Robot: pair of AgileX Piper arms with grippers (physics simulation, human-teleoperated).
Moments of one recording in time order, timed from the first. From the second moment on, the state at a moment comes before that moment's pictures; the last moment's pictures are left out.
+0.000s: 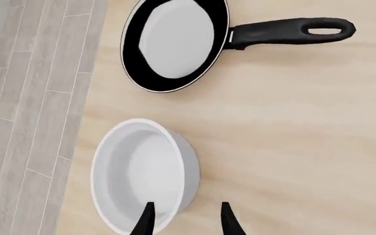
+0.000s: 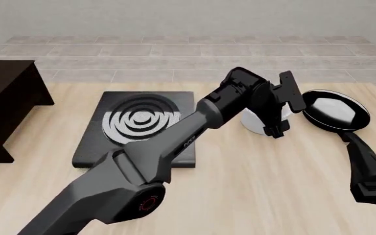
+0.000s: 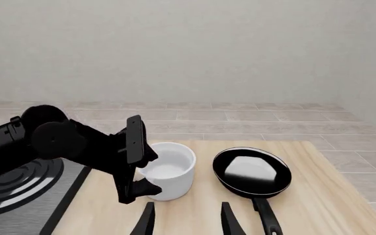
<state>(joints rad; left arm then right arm) -0.90 2.73 -2.83 0.96 0.62 0.00 0.32 0.00 -0.32 -0.01</state>
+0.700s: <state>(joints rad) -0.86 2.80 -2.84 0.94 0.60 0.00 0.32 0.00 -0.32 -0.01</state>
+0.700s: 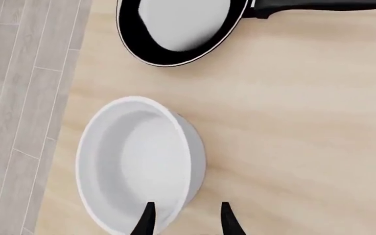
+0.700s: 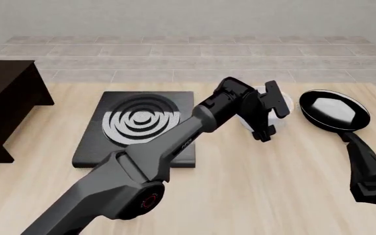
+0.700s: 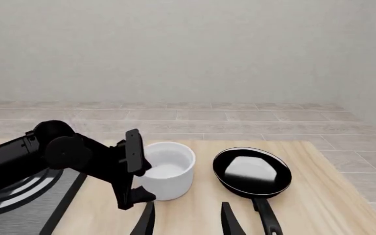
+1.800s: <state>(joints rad) -0.84 2.86 -2.87 1.04 0.59 0.00 0.33 0.00 -0.33 -0.01</state>
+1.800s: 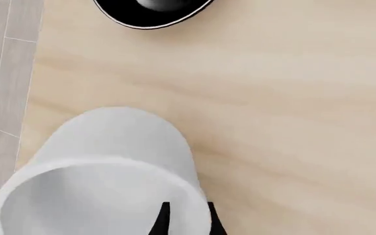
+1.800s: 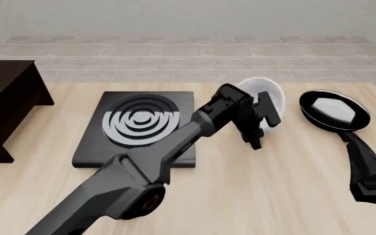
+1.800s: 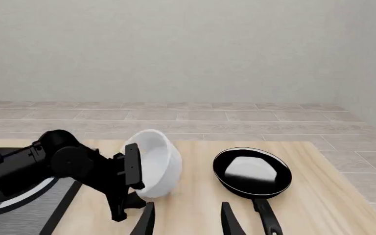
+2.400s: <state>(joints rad) -0.82 2.84 -2.85 0.92 0.62 0.00 0.33 0.00 -0.33 -0.01</state>
